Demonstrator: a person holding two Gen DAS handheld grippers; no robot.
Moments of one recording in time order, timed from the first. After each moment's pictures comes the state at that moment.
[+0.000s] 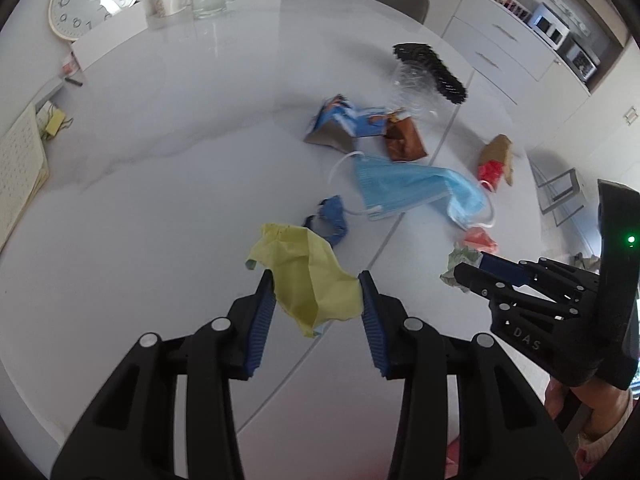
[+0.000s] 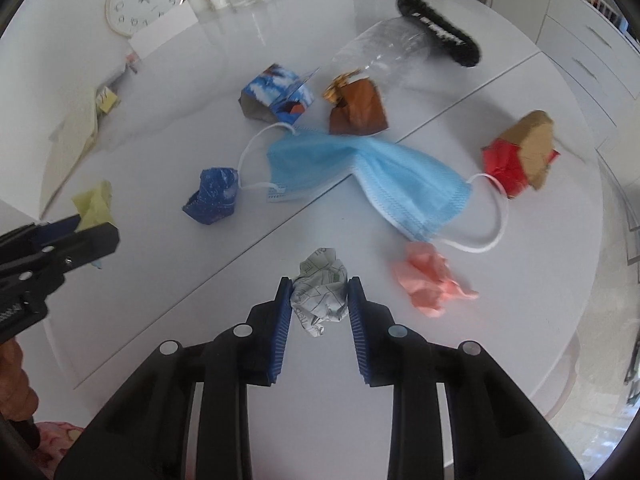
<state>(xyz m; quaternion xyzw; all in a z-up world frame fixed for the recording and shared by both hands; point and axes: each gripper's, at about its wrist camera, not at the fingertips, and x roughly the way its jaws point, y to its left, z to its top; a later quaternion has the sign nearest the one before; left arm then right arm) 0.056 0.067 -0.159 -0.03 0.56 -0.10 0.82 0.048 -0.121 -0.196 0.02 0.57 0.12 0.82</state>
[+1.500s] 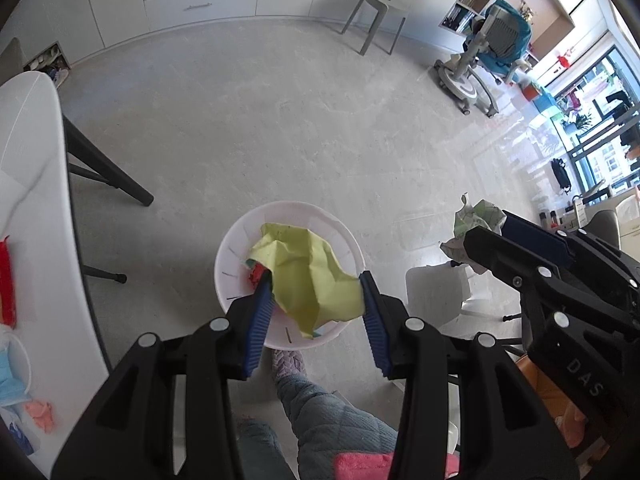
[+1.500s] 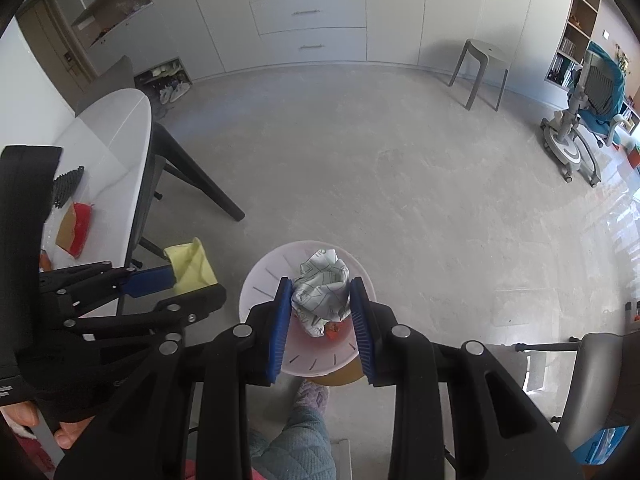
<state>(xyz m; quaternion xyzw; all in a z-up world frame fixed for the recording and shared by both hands) -0.021 -0.463 -0.193 0.19 0.57 -0.43 0.67 -0.133 -0.544 -0.167 0.20 0.50 -0.23 0.81</state>
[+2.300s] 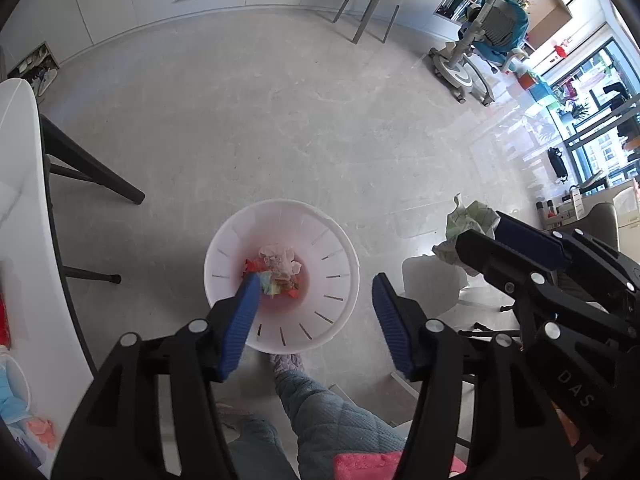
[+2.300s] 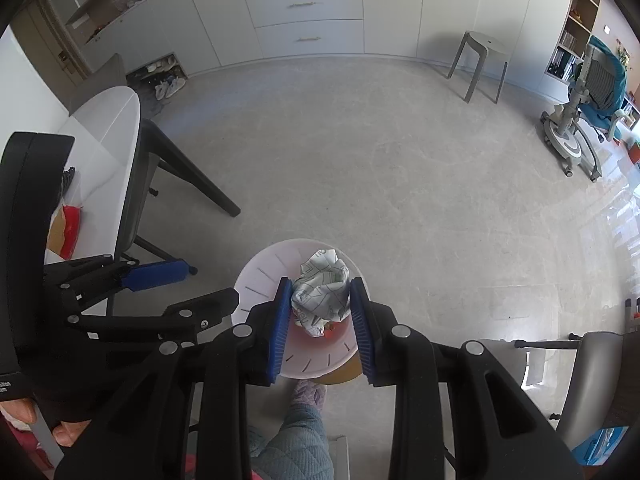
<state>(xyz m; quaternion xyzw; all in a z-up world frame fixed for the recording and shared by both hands) -0.015 -0.476 -0.202 0.20 0.58 -0.44 0.65 -0.132 -0.555 -0.174 0.21 0.51 -0.23 0.80</state>
